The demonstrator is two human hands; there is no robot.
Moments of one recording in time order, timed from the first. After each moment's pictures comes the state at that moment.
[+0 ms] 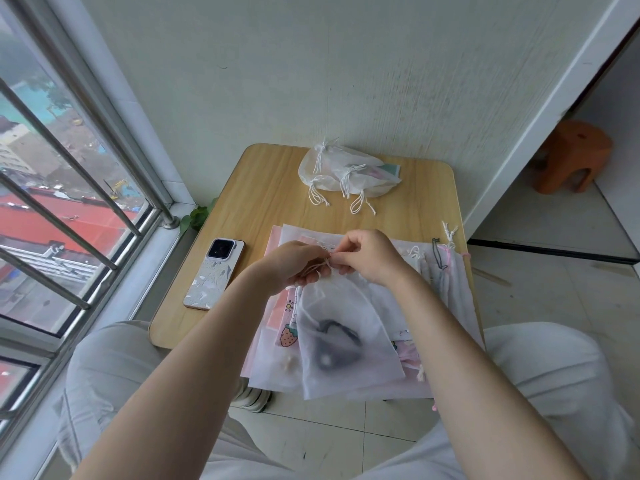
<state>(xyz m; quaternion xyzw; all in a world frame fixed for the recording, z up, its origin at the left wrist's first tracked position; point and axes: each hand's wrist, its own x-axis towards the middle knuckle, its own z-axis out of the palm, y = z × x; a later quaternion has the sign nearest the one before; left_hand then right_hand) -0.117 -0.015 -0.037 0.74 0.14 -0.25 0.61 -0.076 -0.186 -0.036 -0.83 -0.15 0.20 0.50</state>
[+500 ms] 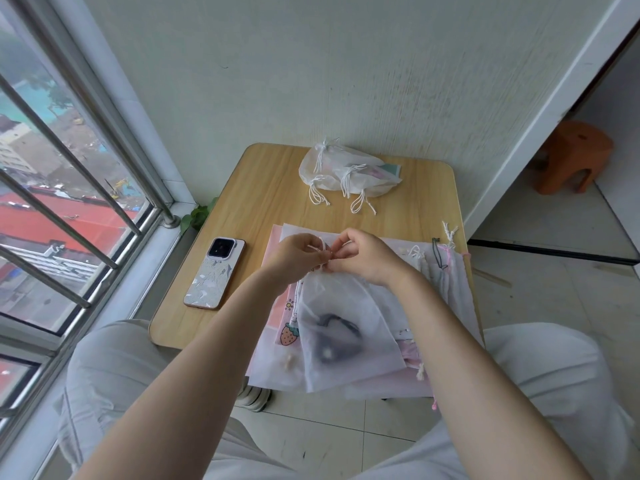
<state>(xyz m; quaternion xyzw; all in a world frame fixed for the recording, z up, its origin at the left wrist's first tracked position) -0.121 -0.022 -0.043 0.79 0.16 -0.10 0.58 -0.081 -0.189 -0.033 -0.81 -0.16 0.27 0.50</state>
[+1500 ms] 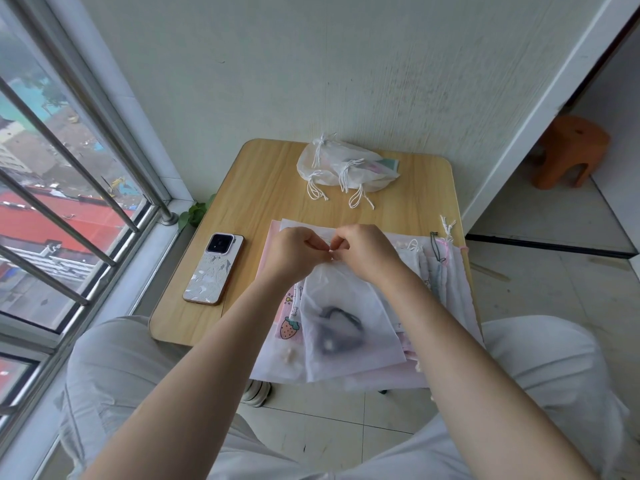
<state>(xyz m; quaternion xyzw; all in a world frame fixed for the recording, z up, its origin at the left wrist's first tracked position) -0.129 -0.033 -0.036 0.88 0.17 0.00 0.45 -0.086 -0.178 -0.027 -0.92 -0.22 0.10 0.30</state>
